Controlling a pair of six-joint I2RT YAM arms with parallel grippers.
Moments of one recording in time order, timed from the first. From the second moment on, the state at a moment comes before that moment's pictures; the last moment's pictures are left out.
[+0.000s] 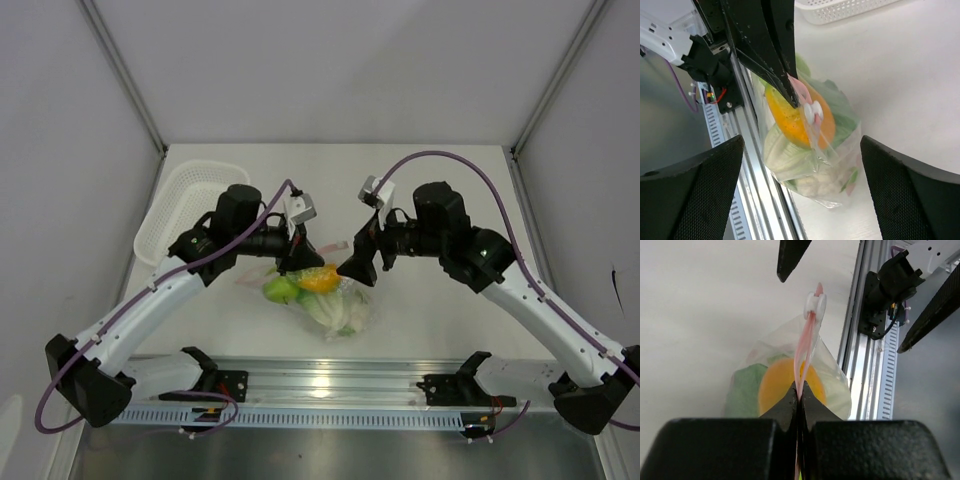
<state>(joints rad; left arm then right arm) -0.61 1.14 1.12 -0.51 0.74 0.11 0.75 1.15 1.30 -0.58 -0.49 -0.01</state>
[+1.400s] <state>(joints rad) -0.57 1.11 1.05 -0.32 0.89 -0.13 0.64 1.17 0.85 0.32 -0.88 0.47</state>
